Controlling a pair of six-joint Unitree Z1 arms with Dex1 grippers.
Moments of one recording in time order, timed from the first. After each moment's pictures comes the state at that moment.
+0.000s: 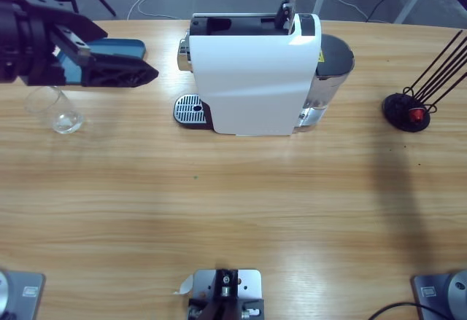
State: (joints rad) arm 0 -1.02 1.38 -1.10 0.40 0.20 -0.06; arm 1 0.14 1.14 -0.59 -0.14 -0.26 0.18
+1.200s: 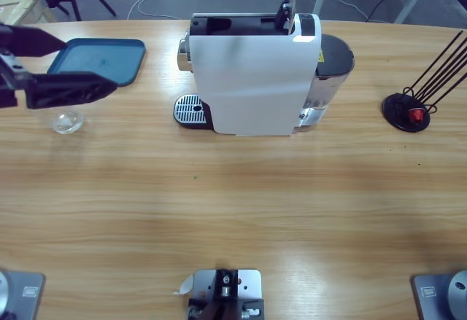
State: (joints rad) arm 0 -1.03 1.23 -0.98 0.40 0.24 -0.08; arm 1 0.87 1.70 -1.73 0.60 0.07 -0.45
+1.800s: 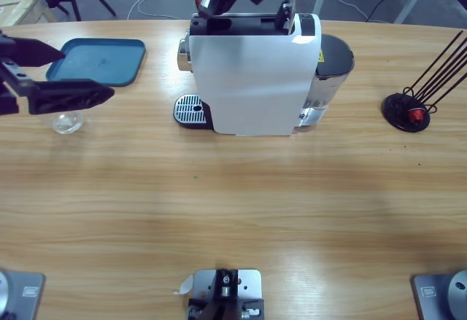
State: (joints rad) arm 0 -1.01 1.22 -0.96 0.40 0.24 -0.11; arm 1 0.92 1.87 -1.77 0.61 -0.20 -0.52
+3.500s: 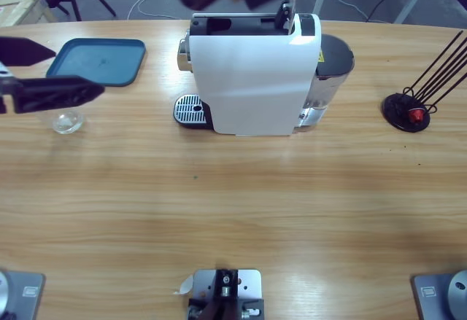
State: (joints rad) arm 0 -1.01 1.18 -0.95 0.40 0.24 -0.12; arm 1 1.13 1.66 -1.59 0.55 -0.38 0.13
